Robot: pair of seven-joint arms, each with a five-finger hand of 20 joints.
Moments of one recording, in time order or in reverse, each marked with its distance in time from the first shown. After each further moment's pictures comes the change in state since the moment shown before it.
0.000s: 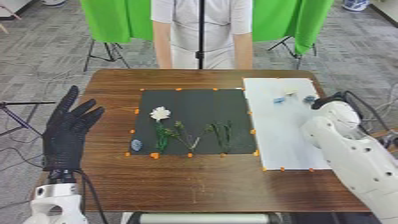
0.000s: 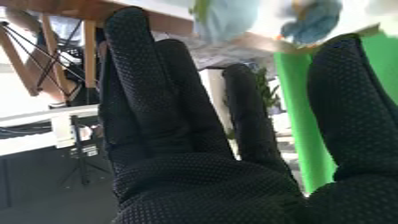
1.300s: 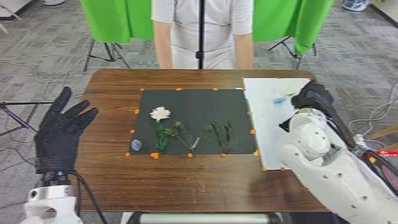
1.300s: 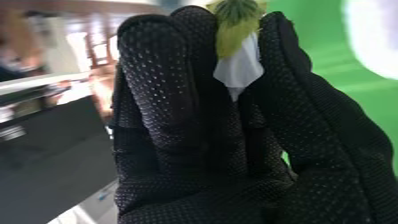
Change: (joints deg) left arm 1.8 -0.2 -2.0 -0.6 -1.3 0.0 0.4; right arm -1.8 0.8 -11.9 -11.0 -14.9 17.4 -6.1
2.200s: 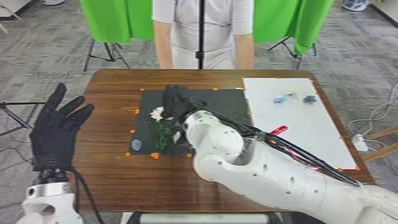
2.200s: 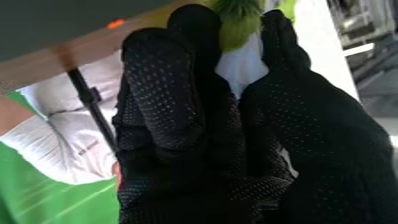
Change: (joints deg) left arm -1.5 1.6 0.7 0.9 -1.7 0.3 2.4; right arm 23.0 -17.6 -33.5 3.8 16.8 -7.0 -23.4
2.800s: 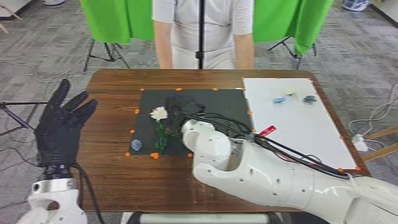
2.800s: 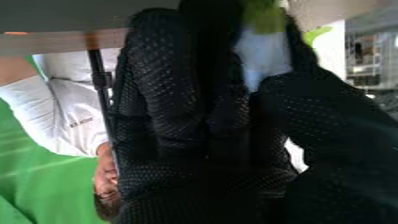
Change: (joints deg) left arm -2.3 0.9 2.0 0.7 -0.8 0.0 0.8; right arm 3.0 -1.3 -6.0 5.6 -8.6 -6.4 3.3
